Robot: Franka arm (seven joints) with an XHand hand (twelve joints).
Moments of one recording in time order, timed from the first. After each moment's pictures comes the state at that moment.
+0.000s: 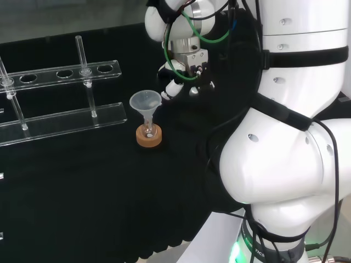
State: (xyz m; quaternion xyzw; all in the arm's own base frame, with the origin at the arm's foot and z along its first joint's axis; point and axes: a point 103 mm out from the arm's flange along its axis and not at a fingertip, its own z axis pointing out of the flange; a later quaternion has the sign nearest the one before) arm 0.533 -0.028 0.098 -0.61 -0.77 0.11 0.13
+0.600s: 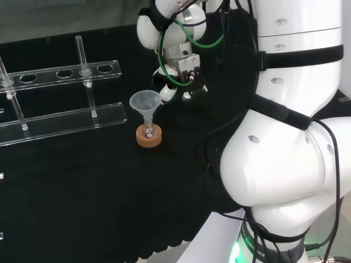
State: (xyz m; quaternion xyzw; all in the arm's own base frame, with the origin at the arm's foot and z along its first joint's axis) arm 0.537 -0.011 0.086 -0.62 -0.77 0.12 0.12
